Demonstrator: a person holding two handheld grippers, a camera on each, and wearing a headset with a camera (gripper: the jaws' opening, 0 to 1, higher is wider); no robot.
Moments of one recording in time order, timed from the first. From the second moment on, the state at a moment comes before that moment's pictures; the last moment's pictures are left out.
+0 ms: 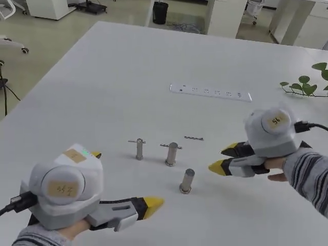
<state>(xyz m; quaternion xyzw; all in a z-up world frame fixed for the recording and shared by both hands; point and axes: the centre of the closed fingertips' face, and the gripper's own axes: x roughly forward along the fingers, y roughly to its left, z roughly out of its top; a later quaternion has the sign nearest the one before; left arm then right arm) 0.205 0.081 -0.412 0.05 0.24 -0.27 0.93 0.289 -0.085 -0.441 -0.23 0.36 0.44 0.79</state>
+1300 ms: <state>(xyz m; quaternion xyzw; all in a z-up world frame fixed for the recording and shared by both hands) 0.212 0.084 -0.429 0.03 0.25 -0.25 0.93 0.379 -0.060 -0.482 -0.38 0.38 0.51 0.67</state>
